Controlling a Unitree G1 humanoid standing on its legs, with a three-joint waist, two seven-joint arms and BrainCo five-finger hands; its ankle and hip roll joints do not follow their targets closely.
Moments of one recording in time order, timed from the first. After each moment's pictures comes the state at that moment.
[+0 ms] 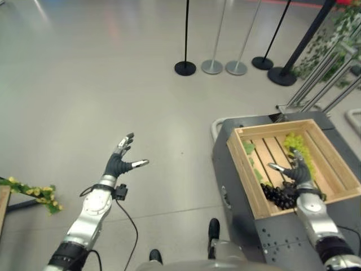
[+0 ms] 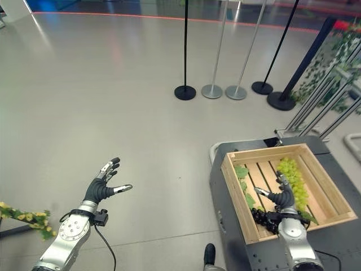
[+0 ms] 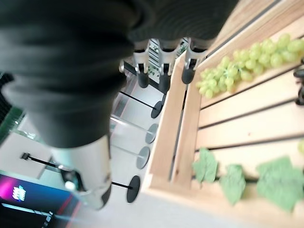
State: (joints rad) left arm -0.02 0.56 -0.18 0.10 -0.20 -0.27 0.08; right arm -0.07 -0.59 -0.02 0.55 0.13 -0.21 -0.26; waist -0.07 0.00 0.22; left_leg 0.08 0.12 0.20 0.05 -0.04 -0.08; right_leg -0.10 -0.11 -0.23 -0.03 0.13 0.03
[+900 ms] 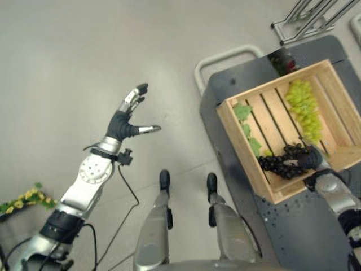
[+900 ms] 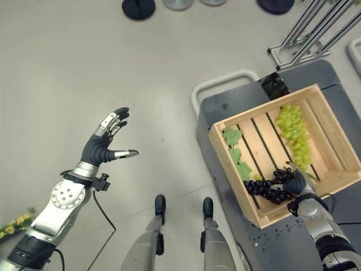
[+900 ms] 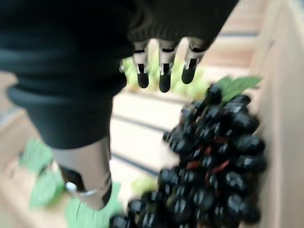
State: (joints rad) left arm -0.24 0.73 -0.23 -0.12 -0.30 -0.30 0.09; right arm -0.33 -0.80 0.29 0.77 -0.09 -0.13 -0.18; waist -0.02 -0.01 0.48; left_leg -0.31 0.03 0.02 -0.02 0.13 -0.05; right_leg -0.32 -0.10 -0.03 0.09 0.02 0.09
